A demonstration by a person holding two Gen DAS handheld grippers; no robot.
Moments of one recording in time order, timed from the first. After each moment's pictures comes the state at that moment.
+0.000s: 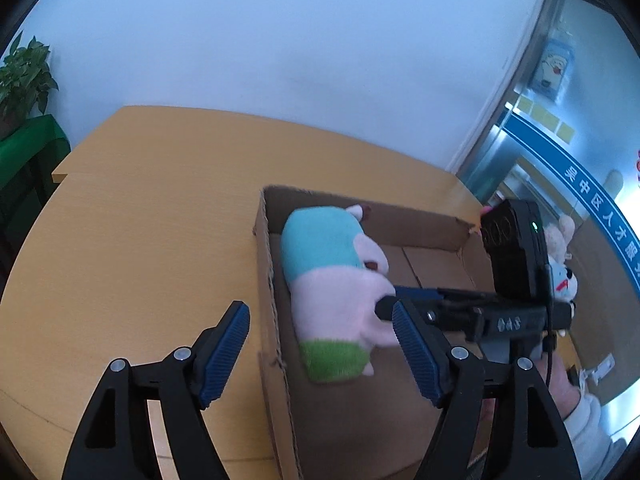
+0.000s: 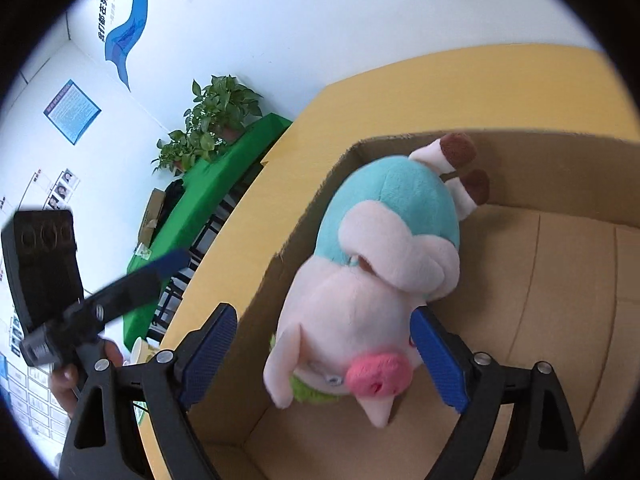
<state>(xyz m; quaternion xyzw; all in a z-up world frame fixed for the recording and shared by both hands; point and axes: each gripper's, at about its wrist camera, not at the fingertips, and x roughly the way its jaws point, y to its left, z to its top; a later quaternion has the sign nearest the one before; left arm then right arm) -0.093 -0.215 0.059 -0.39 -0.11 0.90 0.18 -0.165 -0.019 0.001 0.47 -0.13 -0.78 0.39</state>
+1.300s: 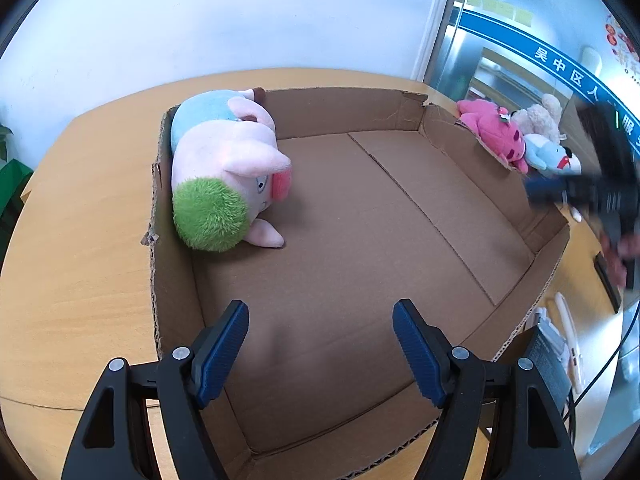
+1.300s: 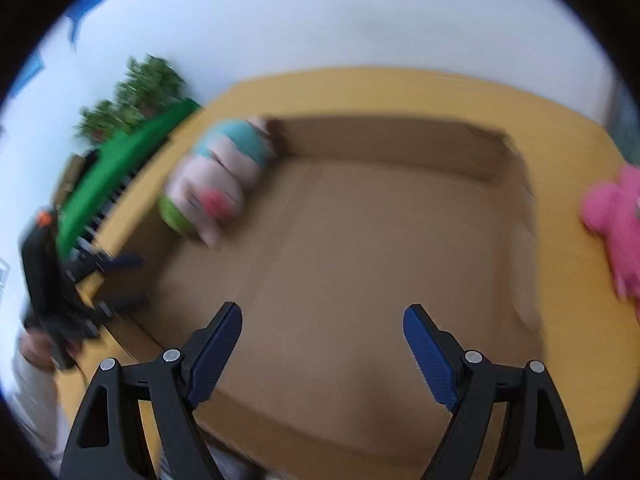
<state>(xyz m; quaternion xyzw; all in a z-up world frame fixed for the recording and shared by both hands) -0.042 -0.143 0.007 -0.44 0.03 0.87 0.23 -0.041 0.176 0.035 0.49 0.02 -0.84 0.22</state>
